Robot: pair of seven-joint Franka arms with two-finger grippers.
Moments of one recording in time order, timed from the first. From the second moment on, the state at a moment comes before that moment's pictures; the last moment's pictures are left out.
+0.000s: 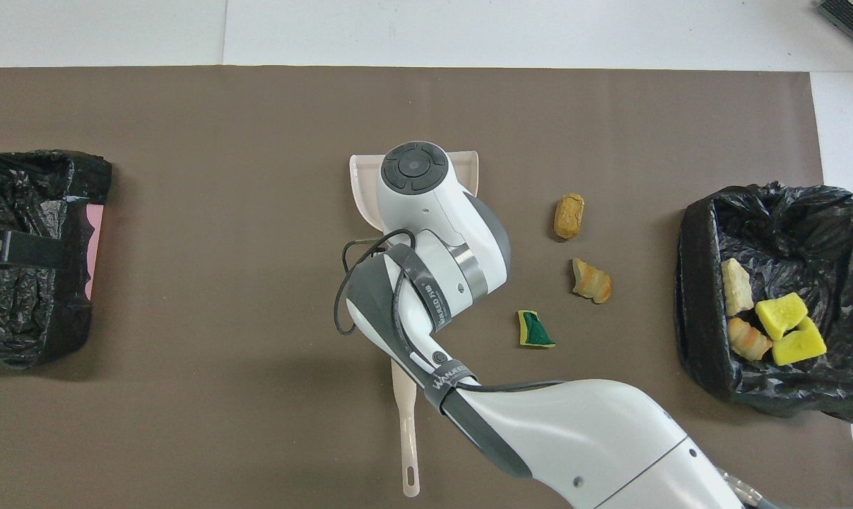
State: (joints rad) left arm 0.00 -0.12 -0.05 -1.65 -0.03 1.57 0.05; right arm 0.60 0.62 -0.02 -1.33 0.12 1.78 0.53
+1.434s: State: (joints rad) left arm 0.00 -0.12 -0.05 -1.65 -0.03 1.57 0.05; right arm 0.75 0.04 0.02 -2.09 0.17 1.98 0.59
